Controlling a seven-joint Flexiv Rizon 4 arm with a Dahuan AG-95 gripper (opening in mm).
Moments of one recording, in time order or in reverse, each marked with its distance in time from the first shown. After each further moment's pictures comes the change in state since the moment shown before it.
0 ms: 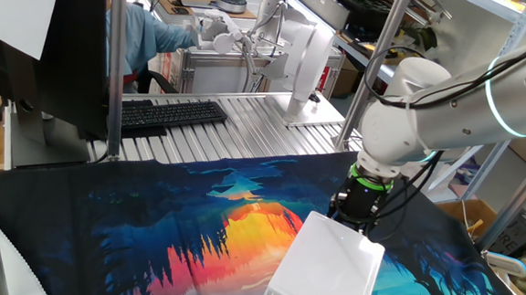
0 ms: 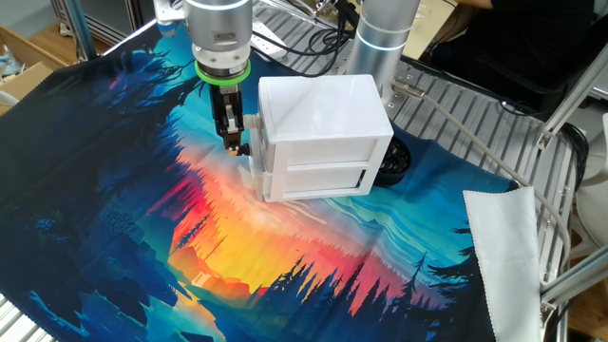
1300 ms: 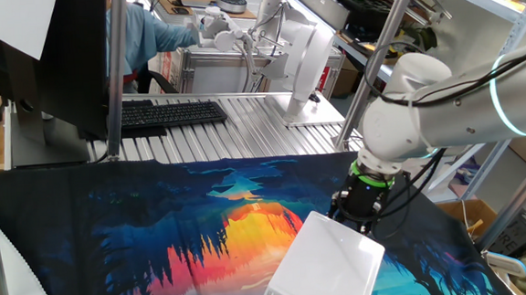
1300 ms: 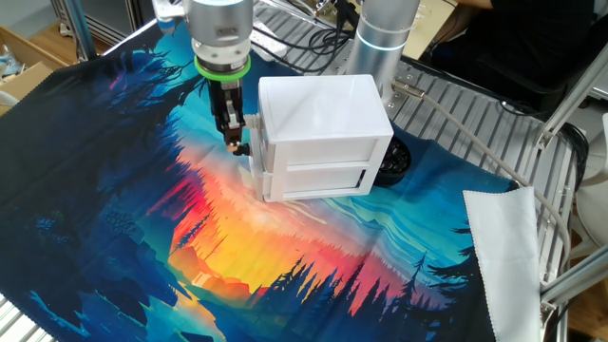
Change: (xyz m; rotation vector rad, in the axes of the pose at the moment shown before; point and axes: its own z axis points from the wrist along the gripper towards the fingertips) arm 0.000 -0.003 -0.015 0.013 0.001 -0.071
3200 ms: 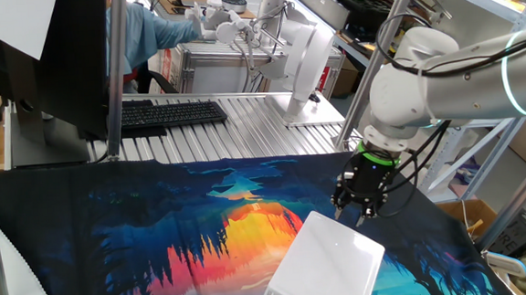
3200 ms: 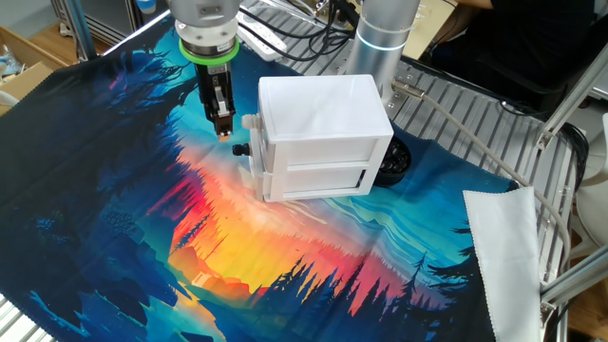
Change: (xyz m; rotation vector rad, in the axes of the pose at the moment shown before) arm -0.016 0.005 -0.035 0.005 0.015 -0.002
